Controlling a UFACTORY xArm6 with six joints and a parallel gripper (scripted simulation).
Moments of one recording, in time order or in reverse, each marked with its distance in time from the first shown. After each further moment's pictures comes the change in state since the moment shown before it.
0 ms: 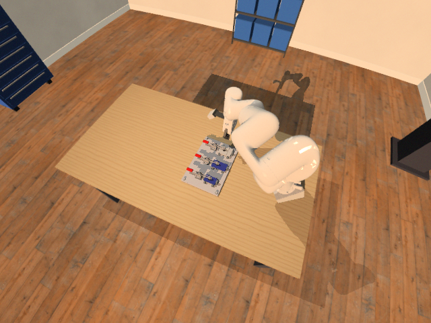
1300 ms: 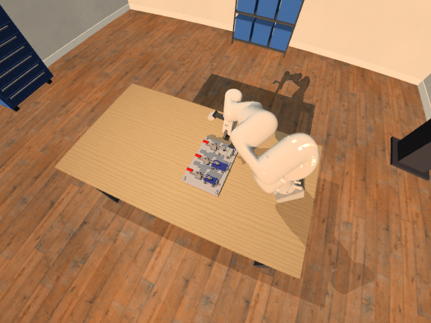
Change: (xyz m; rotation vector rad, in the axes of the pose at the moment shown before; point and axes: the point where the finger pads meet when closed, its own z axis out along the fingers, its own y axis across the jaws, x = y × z) arm 0.000 0.000 0.010 -0.001 0.000 0.000
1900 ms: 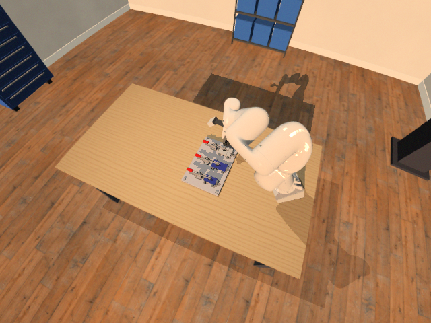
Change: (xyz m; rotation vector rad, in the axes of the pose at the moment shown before) arm 0.000 0.000 0.049 0.001 -0.001 0.000
